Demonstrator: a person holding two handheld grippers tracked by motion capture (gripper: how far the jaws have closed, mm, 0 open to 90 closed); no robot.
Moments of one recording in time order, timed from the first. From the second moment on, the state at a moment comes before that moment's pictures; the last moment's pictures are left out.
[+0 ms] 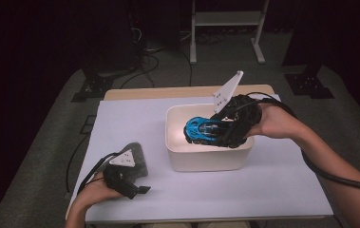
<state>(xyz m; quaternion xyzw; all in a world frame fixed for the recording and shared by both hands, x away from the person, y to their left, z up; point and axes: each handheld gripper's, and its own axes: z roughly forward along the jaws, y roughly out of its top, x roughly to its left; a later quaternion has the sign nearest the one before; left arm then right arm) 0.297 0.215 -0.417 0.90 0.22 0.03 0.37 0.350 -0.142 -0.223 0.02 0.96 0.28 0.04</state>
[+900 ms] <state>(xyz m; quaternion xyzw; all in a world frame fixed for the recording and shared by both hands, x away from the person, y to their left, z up) 0.298 0.220 -0.415 0.90 0.23 0.03 0.38 0.403 -0.125 -0.252 0.03 0.97 0.25 0.03</state>
